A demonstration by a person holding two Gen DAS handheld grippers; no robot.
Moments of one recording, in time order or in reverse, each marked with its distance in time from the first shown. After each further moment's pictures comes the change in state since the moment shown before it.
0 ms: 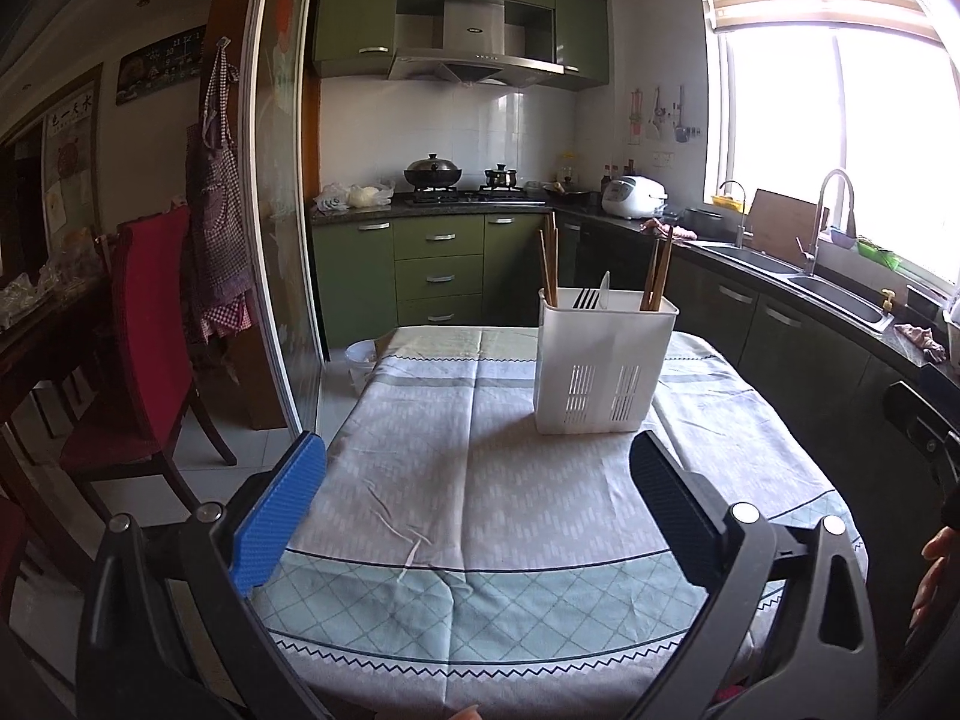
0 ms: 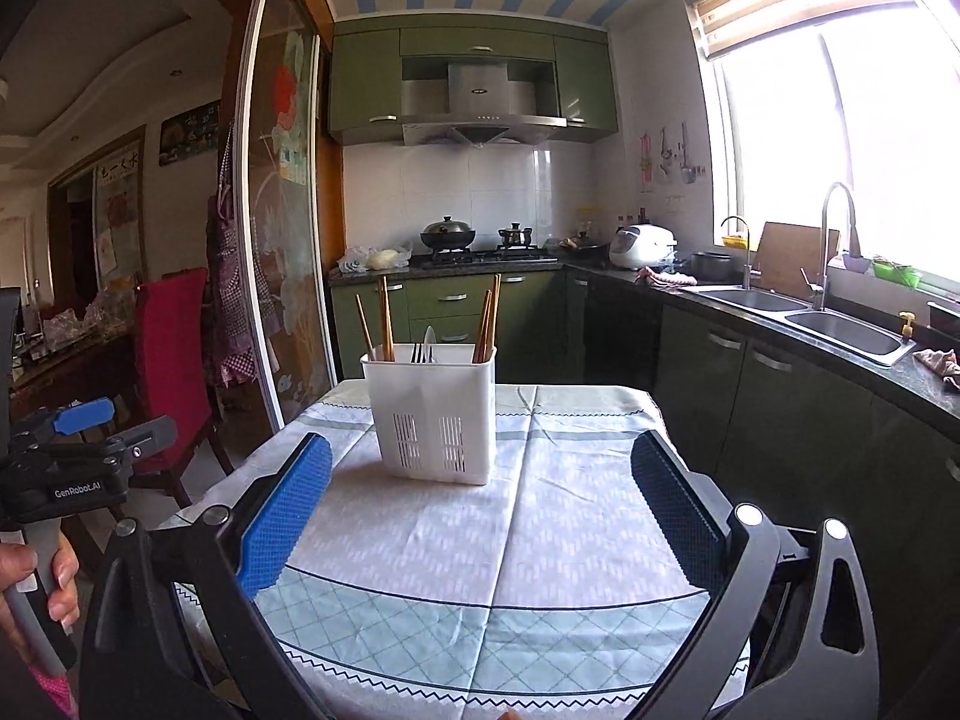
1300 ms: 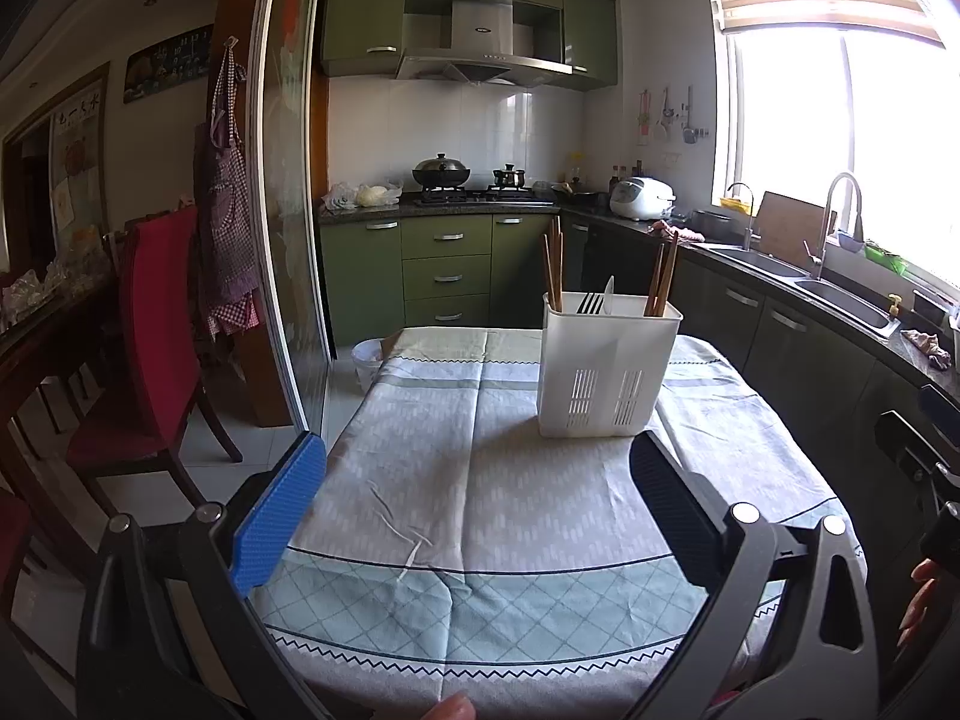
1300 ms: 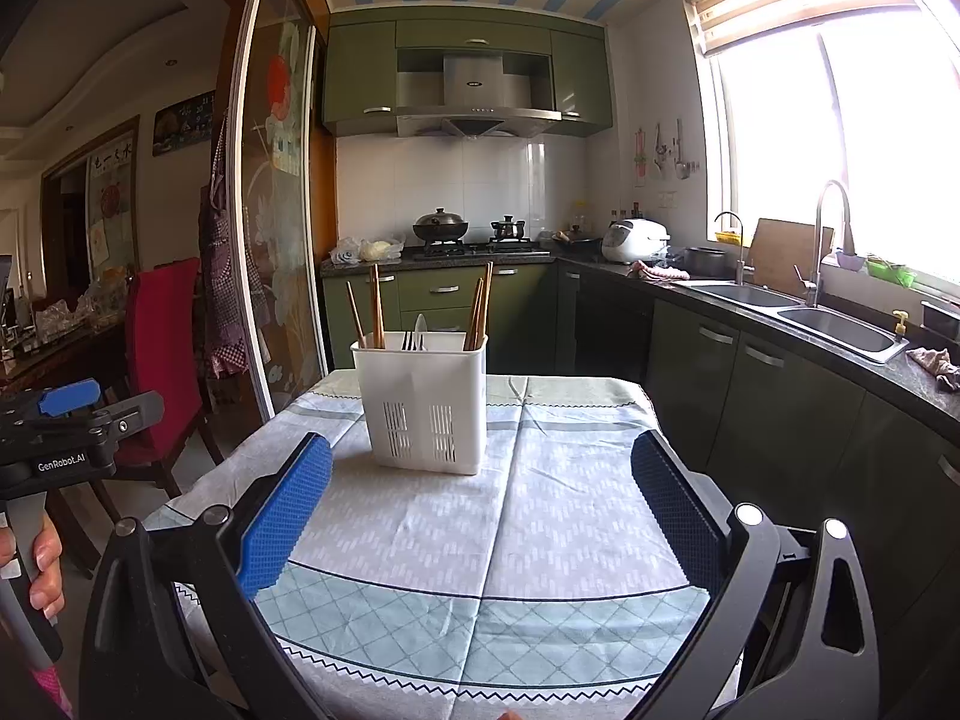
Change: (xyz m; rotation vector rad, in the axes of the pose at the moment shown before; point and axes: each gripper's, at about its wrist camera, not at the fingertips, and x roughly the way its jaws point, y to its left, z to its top) left arm 0.001 -0.008 0.006 -0.004 0.004 0.022; right arm 0.015 -0.001 0.006 -0.007 0.023 -0.016
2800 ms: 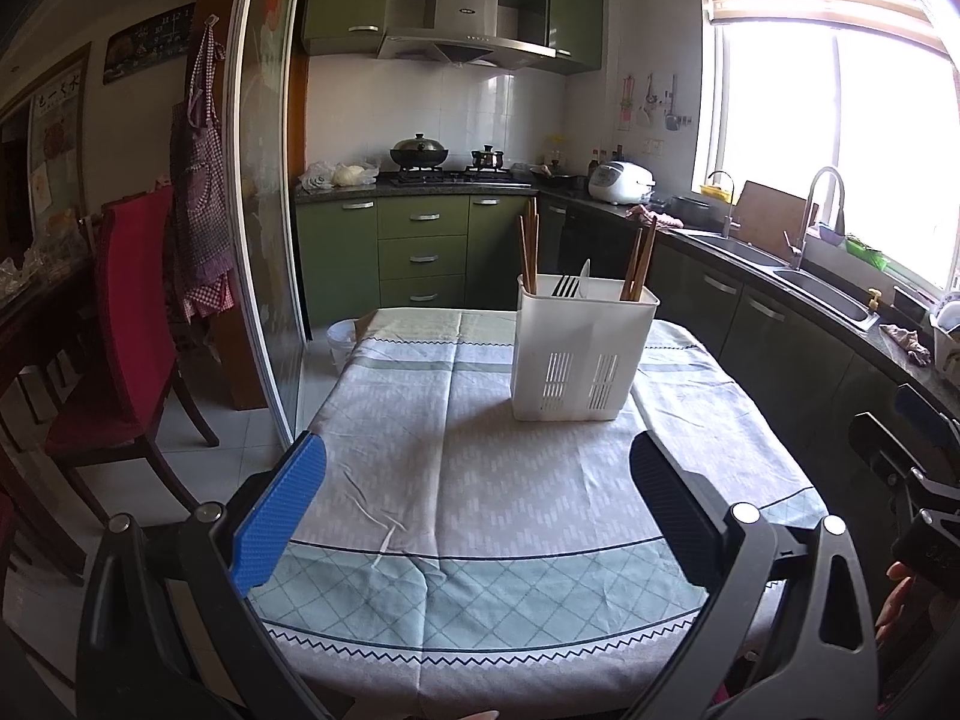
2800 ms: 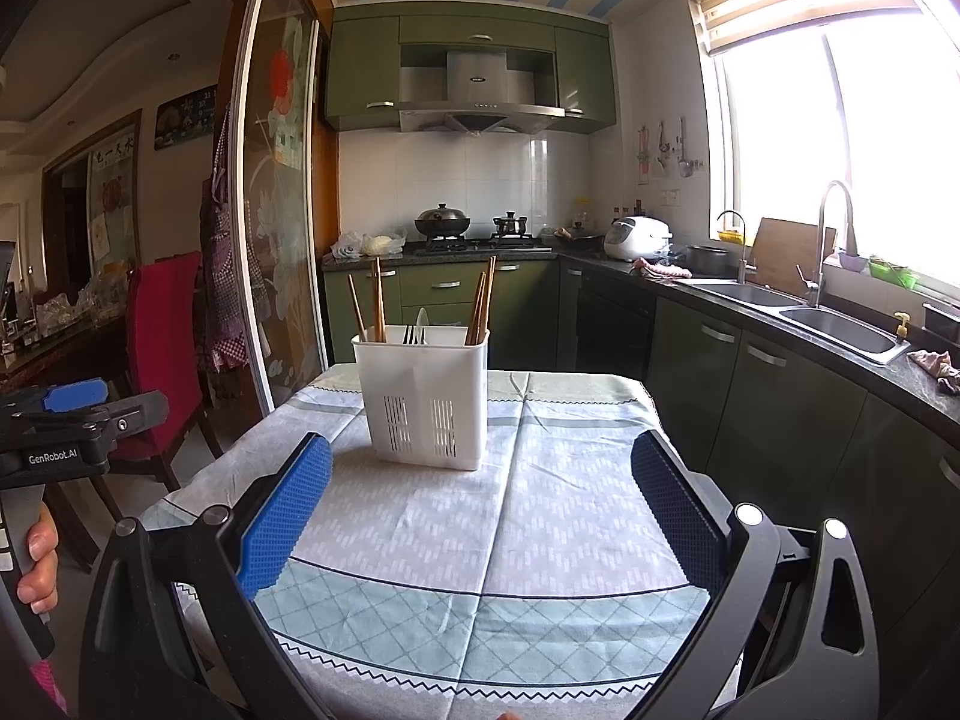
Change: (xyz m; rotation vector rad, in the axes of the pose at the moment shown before) left arm 0.004 -0.005 -0.001 -0.011 0.057 -0.067; right arm 0.001 0.003 -0.005 -0.011 0.007 0.001
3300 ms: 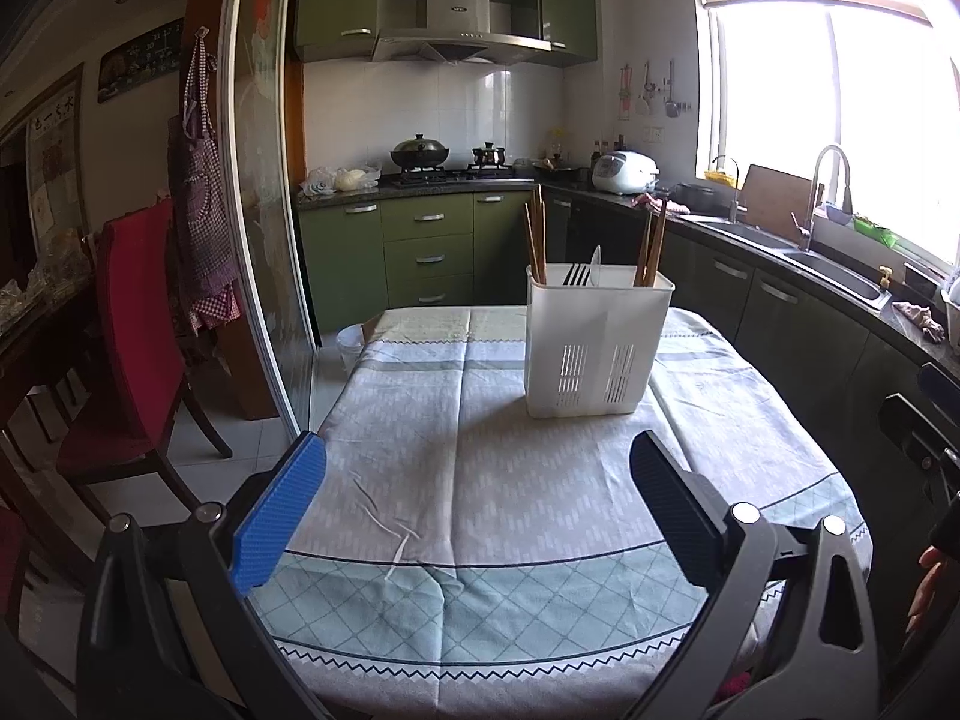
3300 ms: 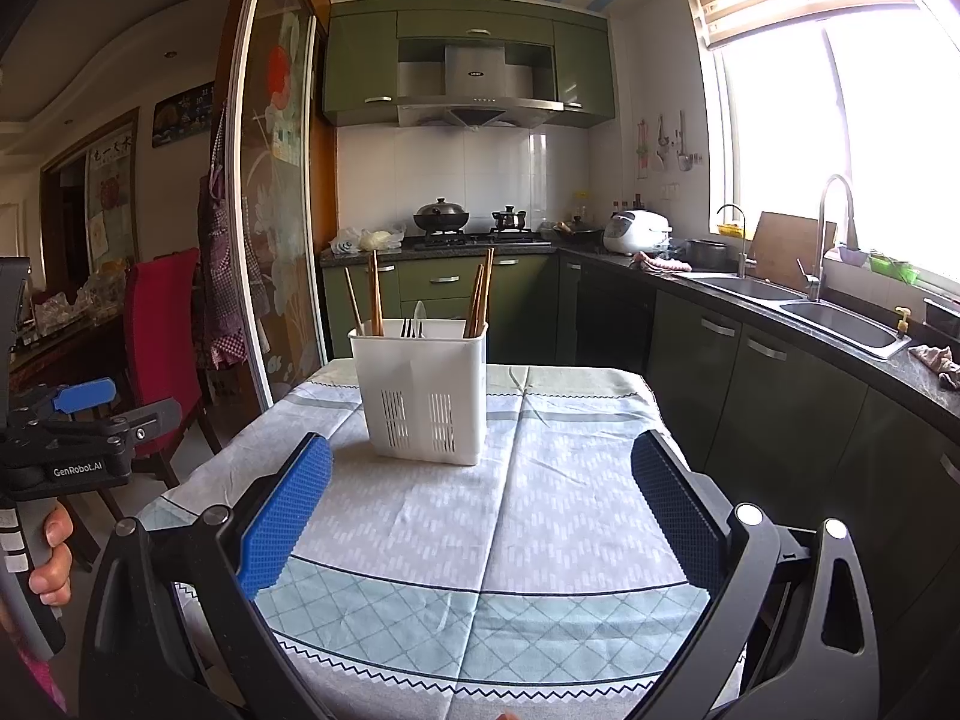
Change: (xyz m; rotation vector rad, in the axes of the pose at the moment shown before) left arm 0.019 -0.003 -0.003 0.055 0.013 0.027; right arm 0.007 -0.001 -0.003 0.007 0.015 -0.001
